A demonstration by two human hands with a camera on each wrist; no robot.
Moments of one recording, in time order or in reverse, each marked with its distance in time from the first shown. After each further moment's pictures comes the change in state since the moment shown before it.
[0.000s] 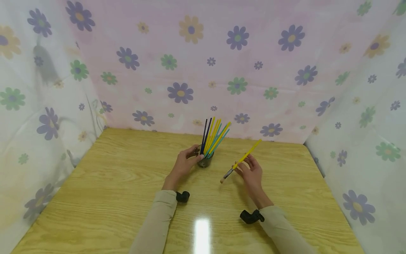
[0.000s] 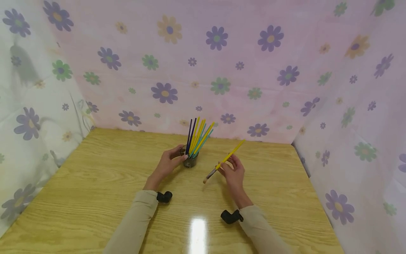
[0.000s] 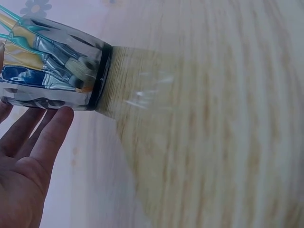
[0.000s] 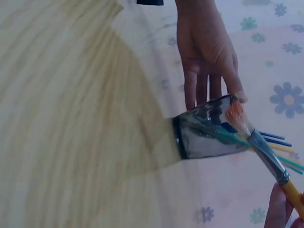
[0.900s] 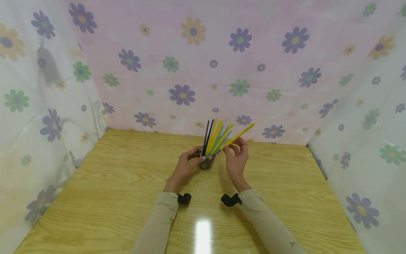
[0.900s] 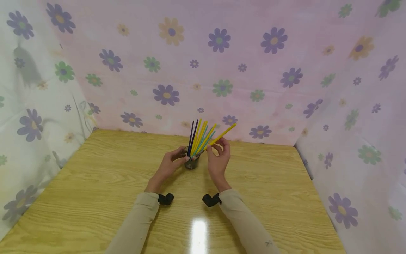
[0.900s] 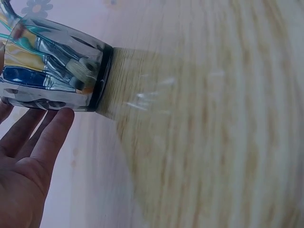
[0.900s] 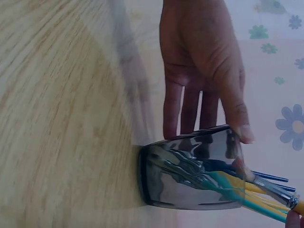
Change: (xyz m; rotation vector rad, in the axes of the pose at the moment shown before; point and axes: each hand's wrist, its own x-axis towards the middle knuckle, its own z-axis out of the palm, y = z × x) left_hand 0.003 -0.004 0.001 0.010 0.022 0.014; right_hand 0.035 0.012 0.077 0.021 0.045 -0.512
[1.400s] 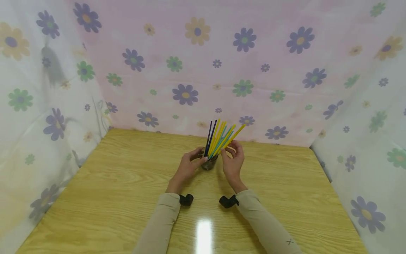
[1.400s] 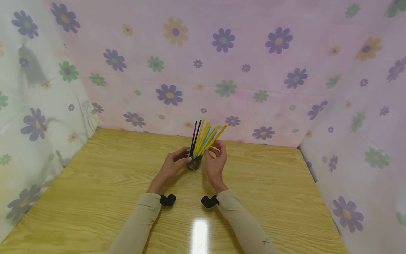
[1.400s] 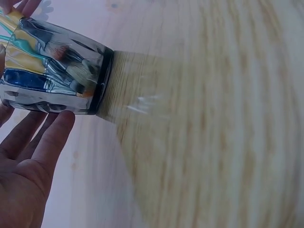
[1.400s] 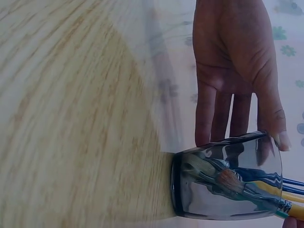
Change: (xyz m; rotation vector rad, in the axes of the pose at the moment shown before) left_hand -0.001 -0.005 0.000 -0.018 0.012 0.013; right_hand -0.011 -0.004 0.016 -0.134 -0.040 0.033
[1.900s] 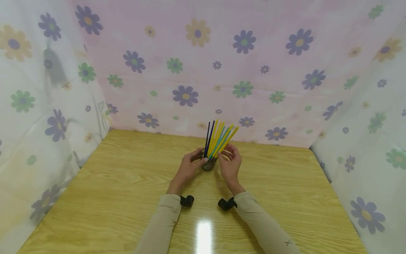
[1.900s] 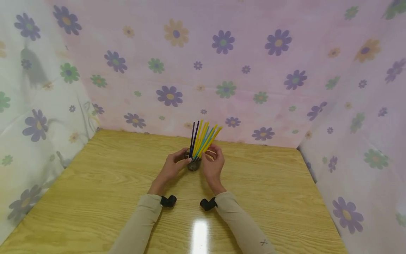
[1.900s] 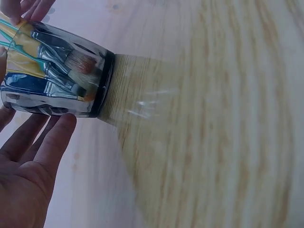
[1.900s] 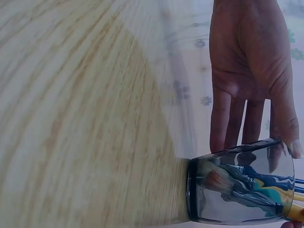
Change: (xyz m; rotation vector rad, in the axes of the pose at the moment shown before) left_hand 0.000 0.003 0.003 0.002 0.010 0.011; right_hand -0.002 0.023 -0.002 0.010 -0.007 0.076
